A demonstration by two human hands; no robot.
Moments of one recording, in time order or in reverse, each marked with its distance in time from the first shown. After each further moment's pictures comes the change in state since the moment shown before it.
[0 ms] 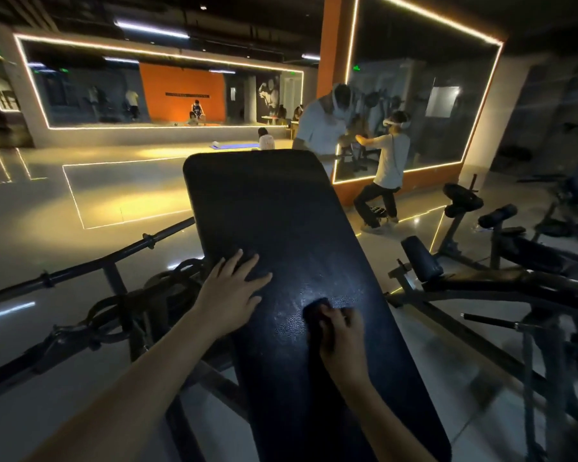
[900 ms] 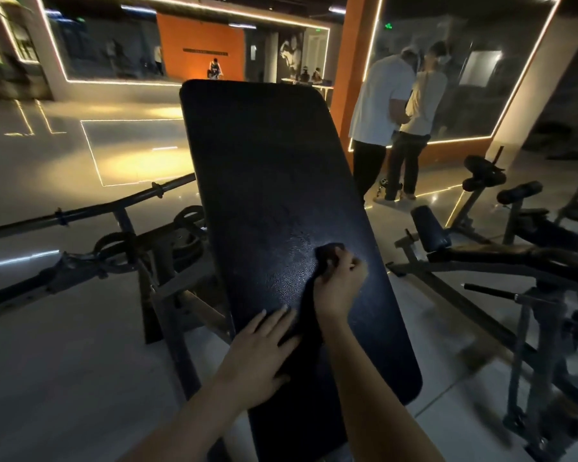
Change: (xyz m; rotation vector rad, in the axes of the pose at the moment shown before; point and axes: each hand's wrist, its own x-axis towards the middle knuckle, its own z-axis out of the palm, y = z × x) left_hand -0.127 0.141 0.093 0.011 -0.174 0.223; right_hand -0.009 0.015 0.009 0.024 0.197 0.233
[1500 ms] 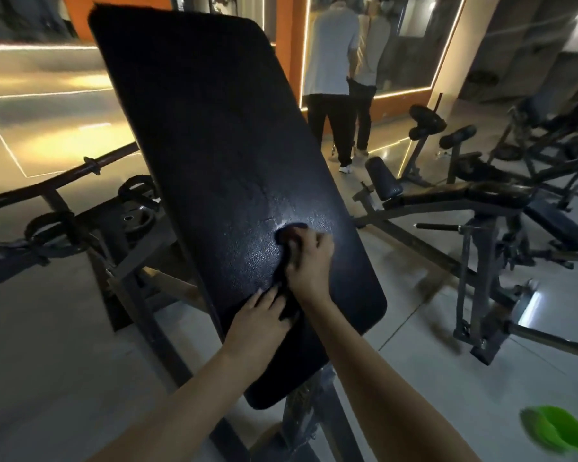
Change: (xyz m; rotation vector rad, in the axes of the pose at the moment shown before) left_hand 0.000 0.055 0.020 -0.020 -0.050 0.076; right_hand -0.069 0.031 -0.032 -0.004 -0.050 -0.107
